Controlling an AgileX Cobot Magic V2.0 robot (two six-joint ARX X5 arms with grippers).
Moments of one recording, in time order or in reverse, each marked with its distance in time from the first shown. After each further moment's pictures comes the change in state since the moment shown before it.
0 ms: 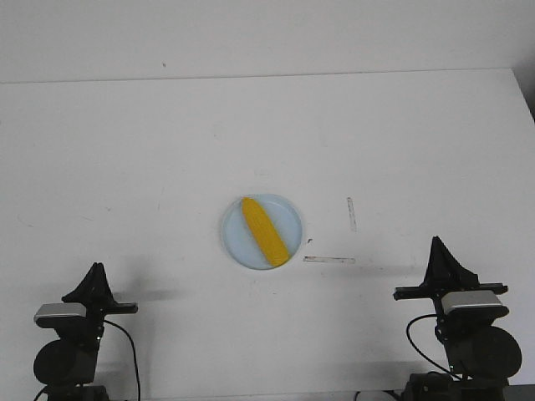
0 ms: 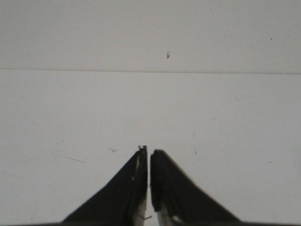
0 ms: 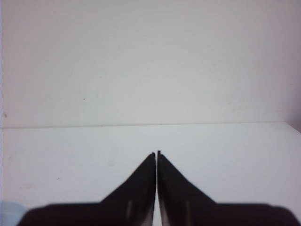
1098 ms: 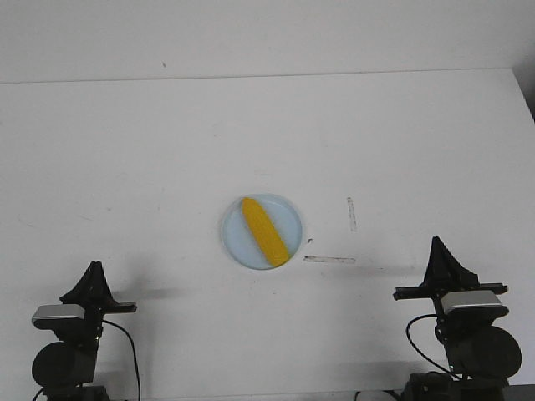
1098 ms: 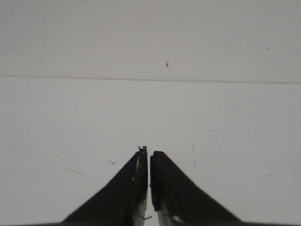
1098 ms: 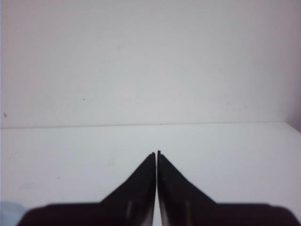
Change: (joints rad) left arm 0.000 -0.001 0.000 0.029 0.000 -0.005; right arm 0.000 0.000 0.000 0.000 0.000 0.000
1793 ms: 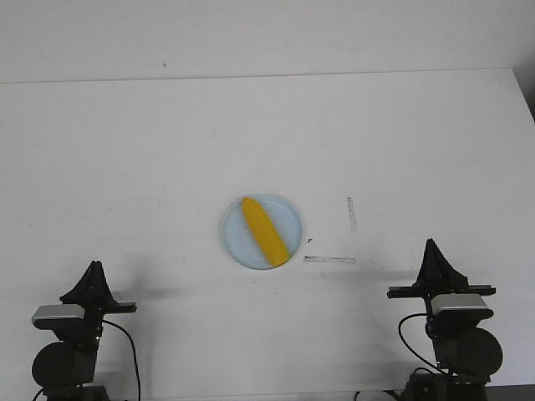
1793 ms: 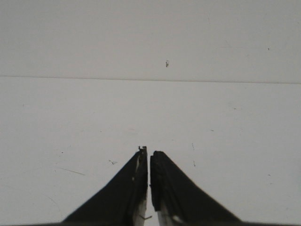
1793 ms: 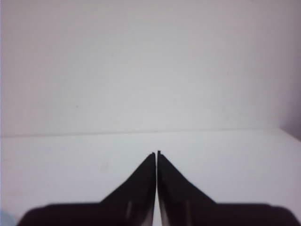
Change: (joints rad) left arm 0.000 0.000 0.000 0.000 0.000 0.000; right arm 0.010 -0.063 -0.196 0.173 0.026 0.000
